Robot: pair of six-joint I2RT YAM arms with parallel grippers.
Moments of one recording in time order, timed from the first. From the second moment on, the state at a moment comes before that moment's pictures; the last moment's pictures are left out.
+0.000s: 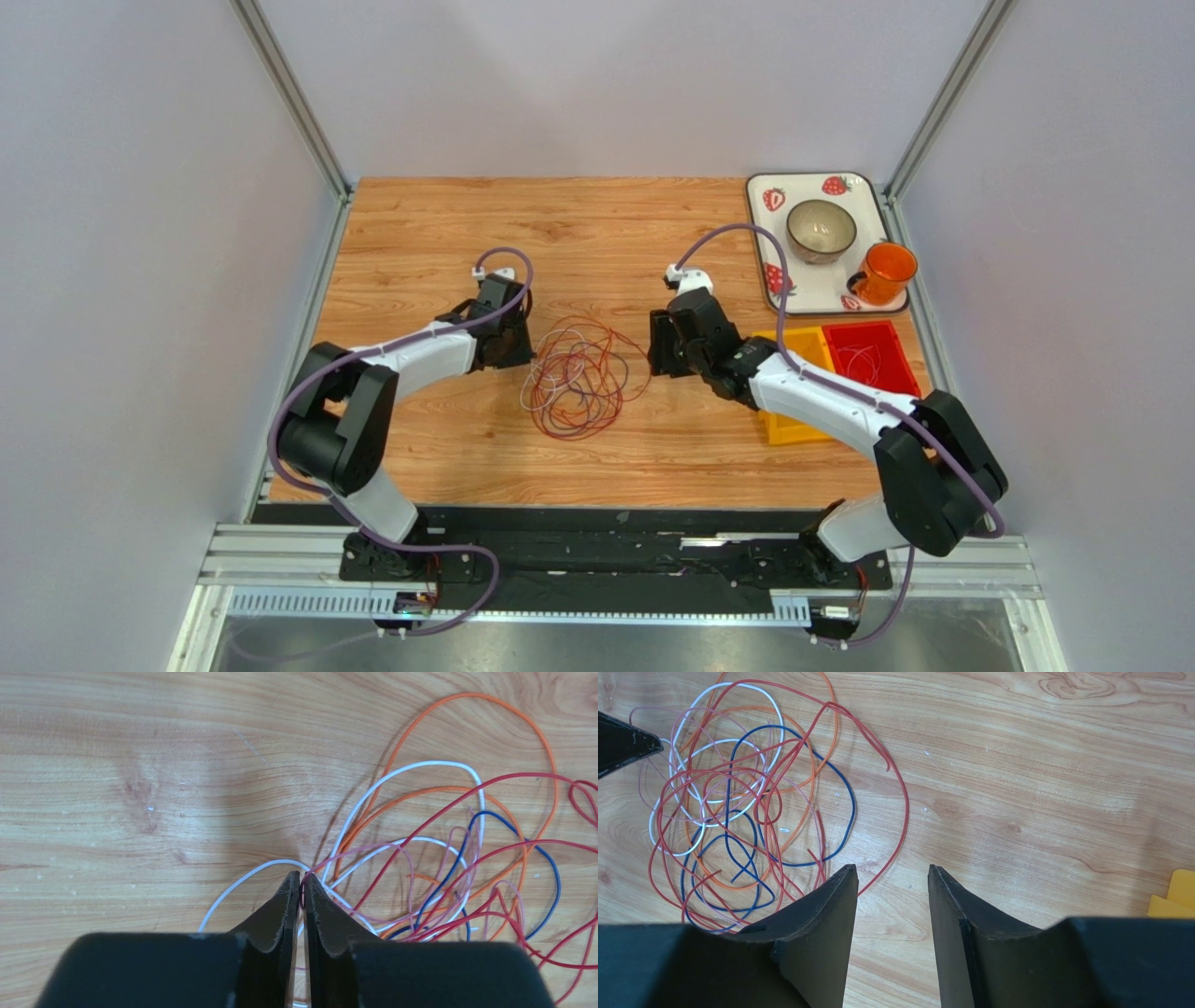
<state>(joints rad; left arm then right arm) -0.44 1.63 0.88 -0.20 -0.13 -0.55 0.68 1.44 0.87 -0.15 0.17 0.43</state>
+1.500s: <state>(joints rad) -0.66 1.07 0.80 -0.25 0.00 -0.55 0.65 1.21 0.69 -0.04 0.21 0.48</state>
